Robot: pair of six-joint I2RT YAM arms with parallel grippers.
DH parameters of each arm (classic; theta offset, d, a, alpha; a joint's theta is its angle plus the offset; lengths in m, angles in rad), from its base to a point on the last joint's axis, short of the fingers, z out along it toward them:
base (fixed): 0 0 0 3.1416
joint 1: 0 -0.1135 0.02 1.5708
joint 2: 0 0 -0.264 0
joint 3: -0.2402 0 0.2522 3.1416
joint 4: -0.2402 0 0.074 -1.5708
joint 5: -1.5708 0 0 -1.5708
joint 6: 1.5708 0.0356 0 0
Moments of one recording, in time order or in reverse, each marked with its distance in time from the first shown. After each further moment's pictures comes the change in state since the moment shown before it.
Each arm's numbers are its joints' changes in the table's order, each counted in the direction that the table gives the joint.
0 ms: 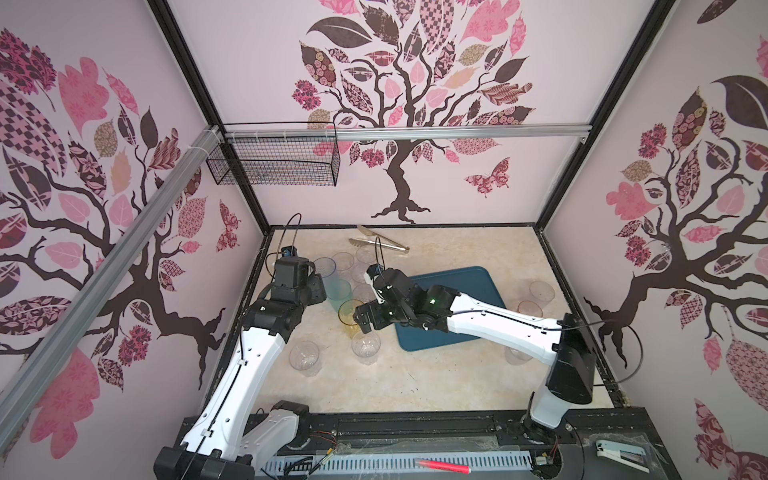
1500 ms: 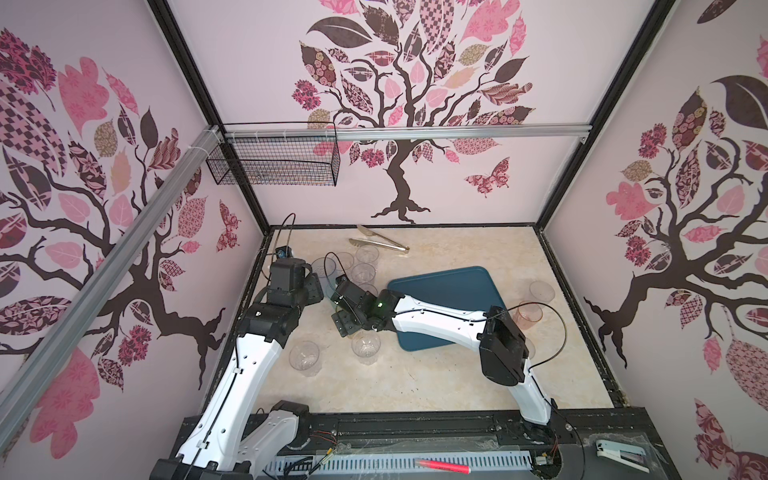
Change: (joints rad) left arm -0.002 -0.041 -0.001 -0.002 0.014 -0.020; right arm -0.070 0.362 -0.310 -0.097 -0.188 -0.064
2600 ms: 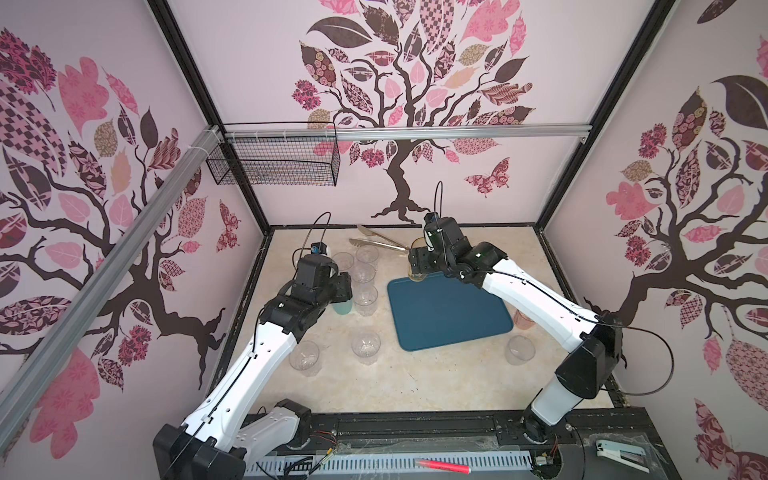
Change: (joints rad) left arm 0.186 0.097 0.019 0.132 -0.164 -0.051; right arm 0.418 -0.469 0.243 -0.054 0.020 -0.100
